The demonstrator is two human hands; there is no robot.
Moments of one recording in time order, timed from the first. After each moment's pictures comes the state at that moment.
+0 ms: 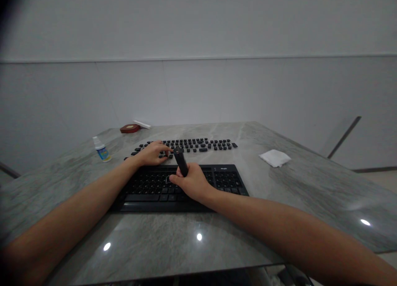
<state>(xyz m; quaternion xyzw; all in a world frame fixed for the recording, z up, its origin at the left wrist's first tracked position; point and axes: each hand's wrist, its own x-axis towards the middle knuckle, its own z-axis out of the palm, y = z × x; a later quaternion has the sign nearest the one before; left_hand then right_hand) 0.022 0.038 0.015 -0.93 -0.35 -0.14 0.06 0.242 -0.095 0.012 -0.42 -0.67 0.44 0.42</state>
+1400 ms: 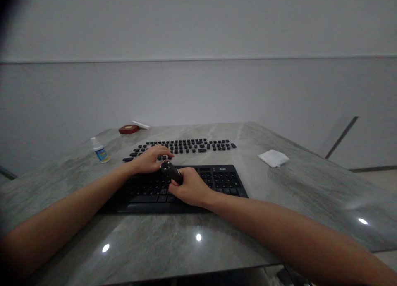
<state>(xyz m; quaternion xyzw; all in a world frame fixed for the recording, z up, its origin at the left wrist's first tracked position) 0.034 -0.006 0.026 -0.93 -0.31 -0.20 0.00 0.246 -0.098 0.008 -0.37 -0.76 0.39 0.37</state>
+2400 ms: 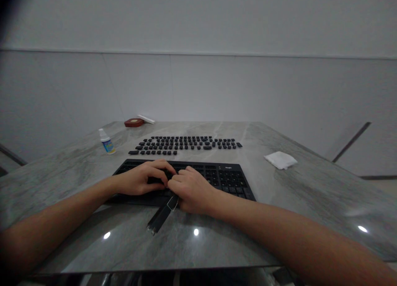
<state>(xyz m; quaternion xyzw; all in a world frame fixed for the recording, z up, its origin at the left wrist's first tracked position) 0.024 -0.086 0.038 -0.94 -0.19 -0.19 -0.20 0.250 -0.104 0.006 -0.19 -0.95 -0.04 0.24</state>
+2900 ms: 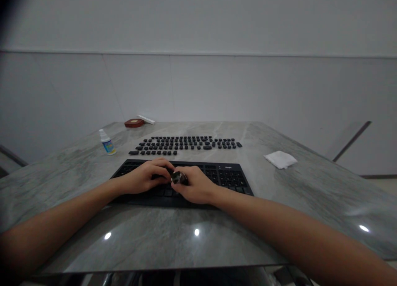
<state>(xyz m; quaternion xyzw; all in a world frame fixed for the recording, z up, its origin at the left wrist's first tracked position) 0.026 -0.078 0.025 -0.93 -0.23 -0.22 -0.16 0.251 -0.099 0.011 -0.29 -0.84 0.33 0.32</state>
